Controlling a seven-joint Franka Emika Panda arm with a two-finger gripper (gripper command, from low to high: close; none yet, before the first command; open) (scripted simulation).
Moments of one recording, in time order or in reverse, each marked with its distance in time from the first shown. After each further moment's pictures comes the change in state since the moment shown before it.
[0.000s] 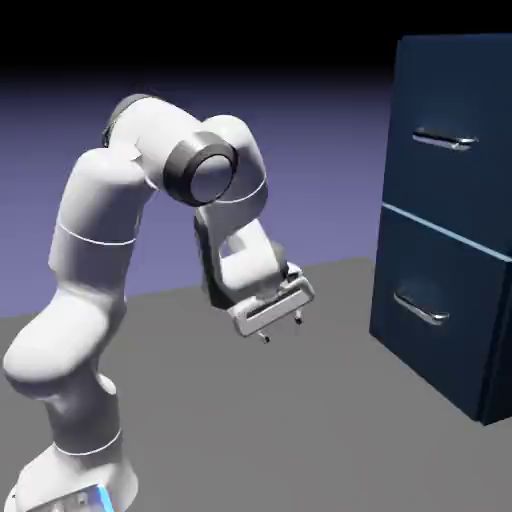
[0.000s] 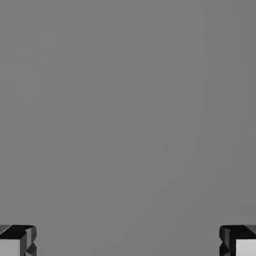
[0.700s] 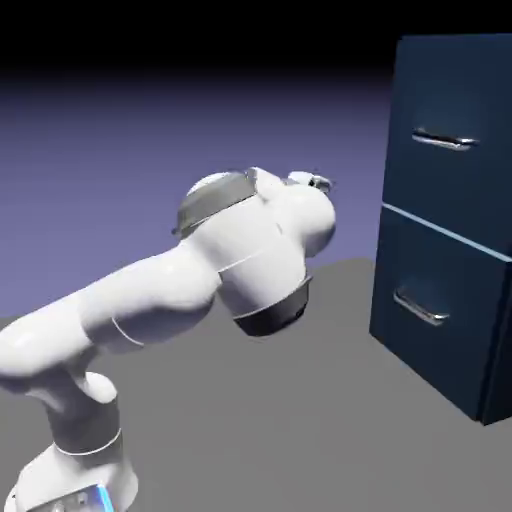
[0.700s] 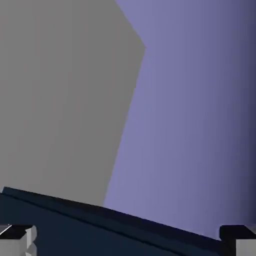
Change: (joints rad) arm -0.417 0.685 0.684 0.282 -0.913 -0.290 -0.098
